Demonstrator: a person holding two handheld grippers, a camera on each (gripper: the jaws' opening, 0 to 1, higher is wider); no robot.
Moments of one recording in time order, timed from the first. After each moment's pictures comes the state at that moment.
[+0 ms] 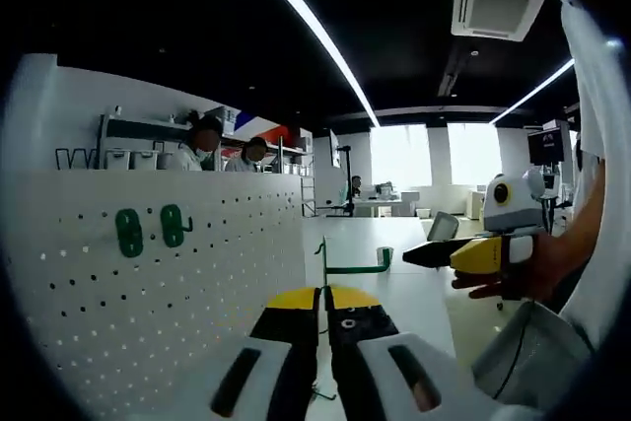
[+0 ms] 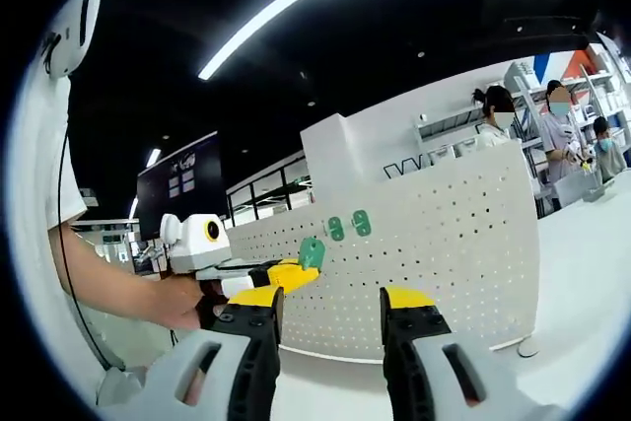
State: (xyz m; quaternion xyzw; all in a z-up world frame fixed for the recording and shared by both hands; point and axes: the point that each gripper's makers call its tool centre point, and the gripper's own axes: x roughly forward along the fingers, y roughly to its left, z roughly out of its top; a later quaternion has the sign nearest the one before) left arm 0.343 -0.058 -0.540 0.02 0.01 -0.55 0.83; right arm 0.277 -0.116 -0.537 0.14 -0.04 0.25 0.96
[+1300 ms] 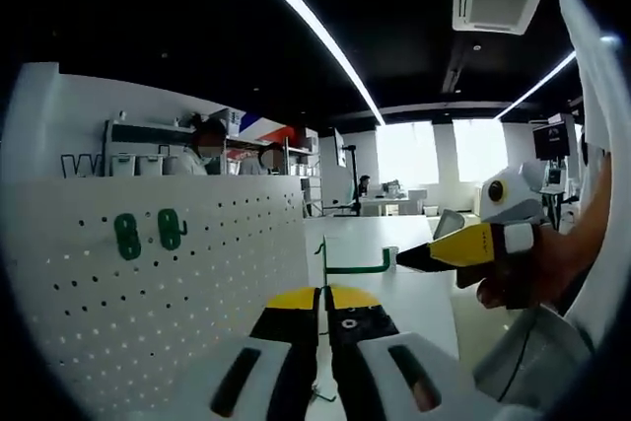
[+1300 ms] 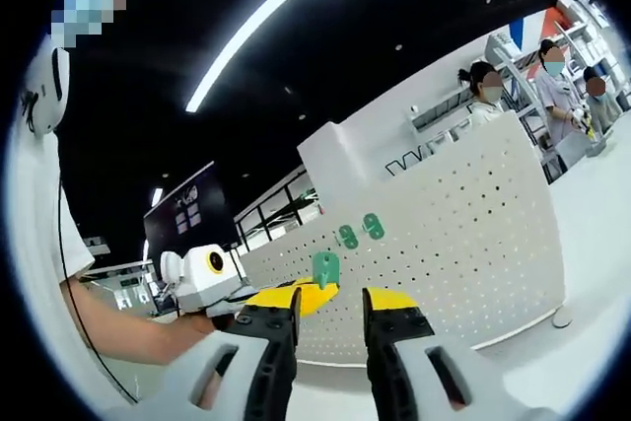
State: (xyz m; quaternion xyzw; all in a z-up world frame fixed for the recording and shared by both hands) left arm 0.333 -0.064 -0.537 0.02 0.00 -0.53 0.85; right arm 0.281 -0.103 -0.524 0.22 -0.05 0.26 0.94
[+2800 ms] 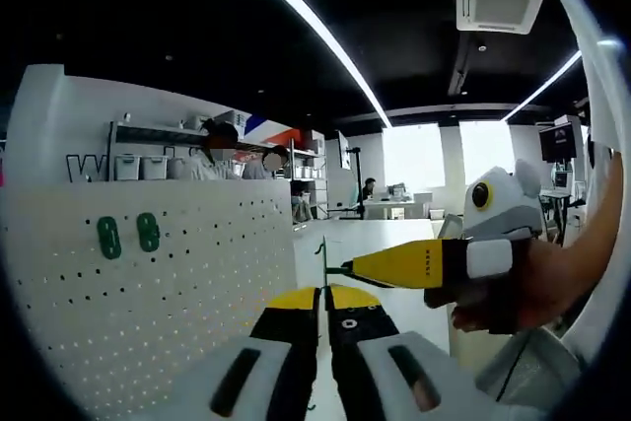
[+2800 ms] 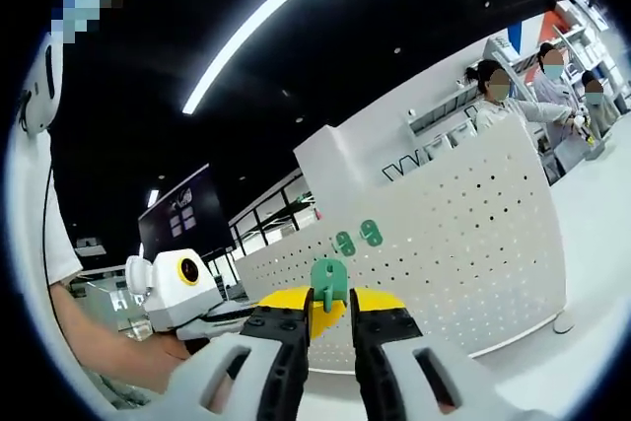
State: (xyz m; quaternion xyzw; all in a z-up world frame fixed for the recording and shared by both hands) left arm 0.307 -0.091 -0.534 0.02 0.00 -0.52 0.85; right arm 0.294 -0.101 -0.519 0.22 -0.05 0.25 0.94
